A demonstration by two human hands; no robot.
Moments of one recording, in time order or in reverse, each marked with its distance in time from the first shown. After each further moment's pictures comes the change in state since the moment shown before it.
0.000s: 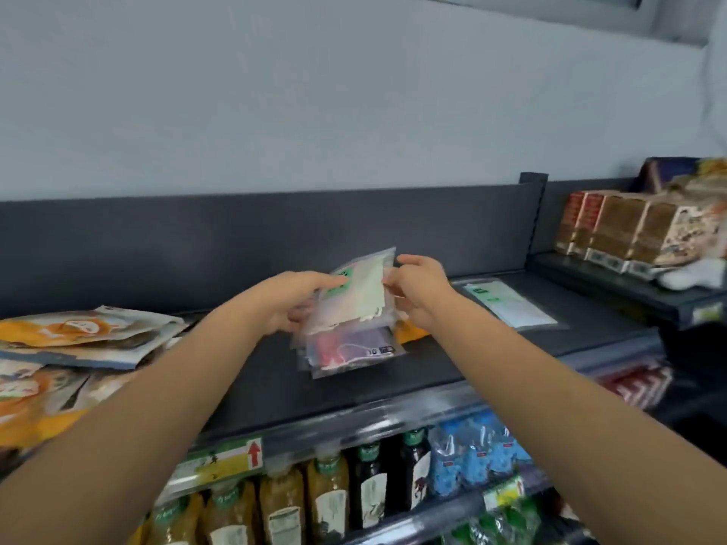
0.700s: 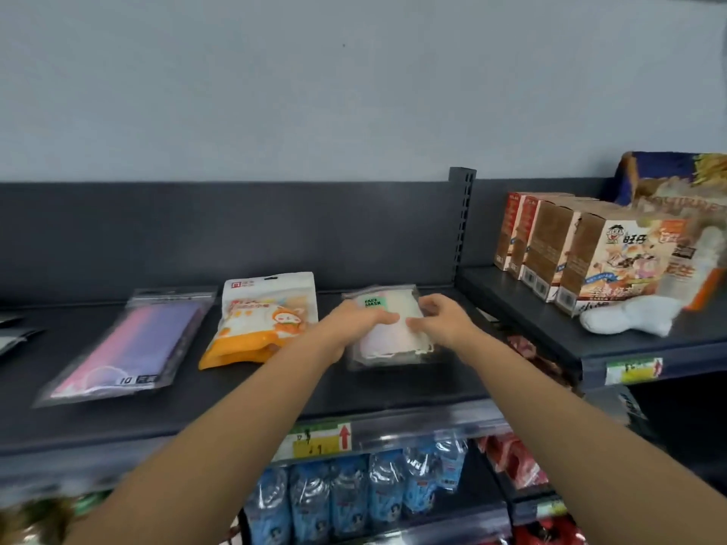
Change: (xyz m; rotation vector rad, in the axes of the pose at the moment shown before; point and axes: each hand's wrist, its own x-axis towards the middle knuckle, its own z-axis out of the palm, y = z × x) left_hand 0.114 0.113 0.354 -0.045 0.074 0.000; right_hand 0.194 0.015 -0.338 -0.696 -0.168 -0.110
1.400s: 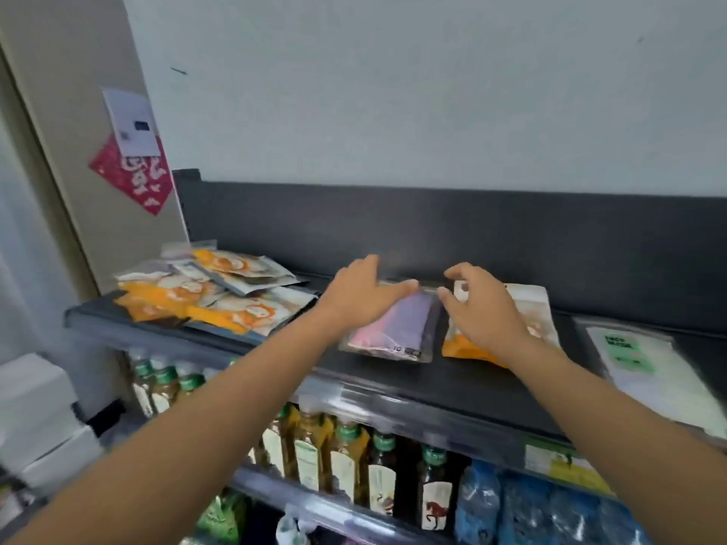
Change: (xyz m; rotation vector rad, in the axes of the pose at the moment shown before) left_hand -0.132 -0.065 -0.247 0.536 0.593 0.157; right_hand -0.067 -0.167 0.200 -0.154 -0.057 -0.717
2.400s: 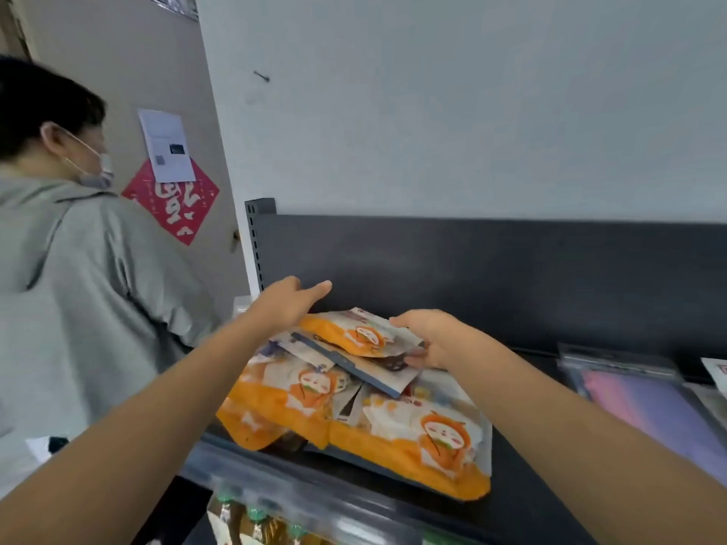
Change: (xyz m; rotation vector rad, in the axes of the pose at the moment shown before) left_hand 0.162 -0.325 -0.212 0.147 0.057 -0.304; right_hand 0.186 -0.200 0.296 0.745 -0.410 0.883
